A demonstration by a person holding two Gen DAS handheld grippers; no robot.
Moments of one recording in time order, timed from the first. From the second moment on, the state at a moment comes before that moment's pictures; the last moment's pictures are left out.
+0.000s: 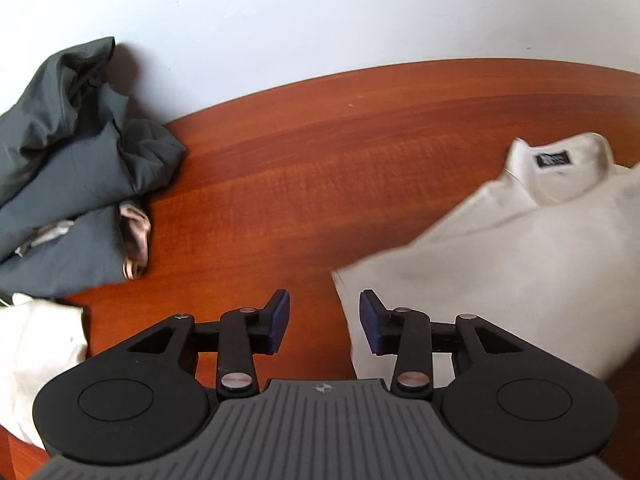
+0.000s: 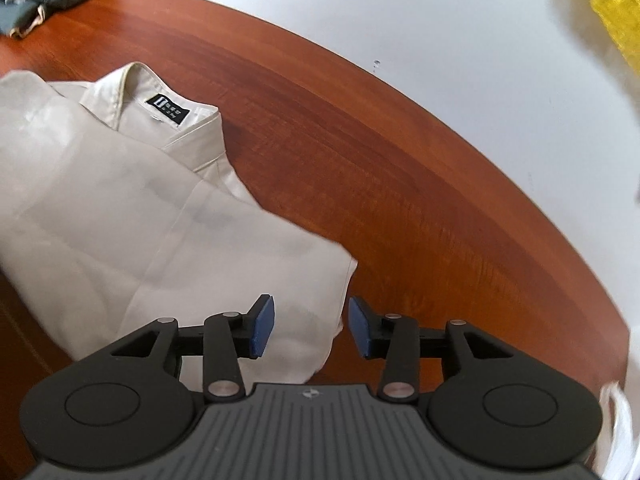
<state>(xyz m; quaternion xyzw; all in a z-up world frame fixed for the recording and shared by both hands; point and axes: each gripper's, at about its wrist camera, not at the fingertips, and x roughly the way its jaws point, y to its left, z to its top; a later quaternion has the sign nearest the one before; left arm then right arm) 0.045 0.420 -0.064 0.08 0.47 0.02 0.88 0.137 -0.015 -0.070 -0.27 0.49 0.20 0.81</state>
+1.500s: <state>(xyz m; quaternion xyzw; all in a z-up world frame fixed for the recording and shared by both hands) -0.041 0.387 -0.103 0.04 0.54 0.00 0.84 0.018 -0.046 -0.106 -0.12 0.57 0.20 0.78</state>
